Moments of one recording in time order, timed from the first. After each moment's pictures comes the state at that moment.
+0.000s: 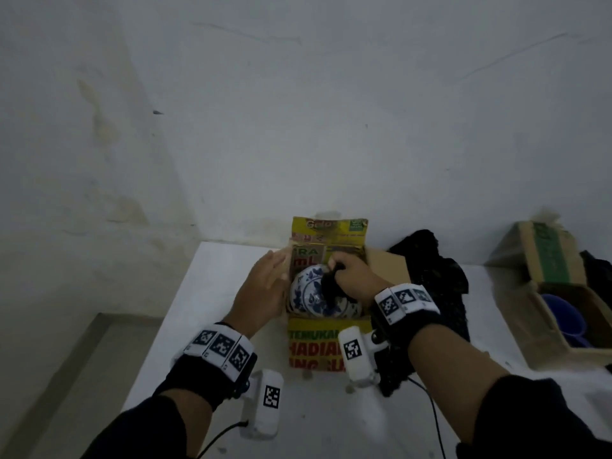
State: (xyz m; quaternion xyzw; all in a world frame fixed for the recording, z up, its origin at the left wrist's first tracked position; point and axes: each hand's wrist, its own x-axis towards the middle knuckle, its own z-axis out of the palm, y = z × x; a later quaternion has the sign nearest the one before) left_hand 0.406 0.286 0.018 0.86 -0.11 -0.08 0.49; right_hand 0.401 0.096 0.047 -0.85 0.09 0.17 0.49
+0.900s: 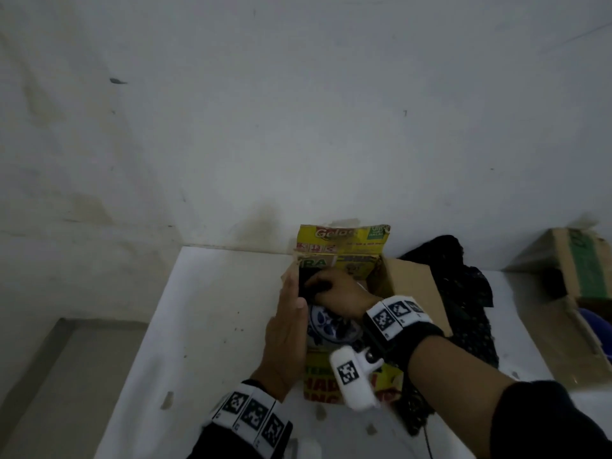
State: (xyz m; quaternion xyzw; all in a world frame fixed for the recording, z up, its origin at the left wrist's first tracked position) left_hand 0.412 0.255 -0.053 0.72 -0.12 -0.10 0.67; right_hand 0.458 0.120 -0.004 -0.91 0.02 0.17 0.38
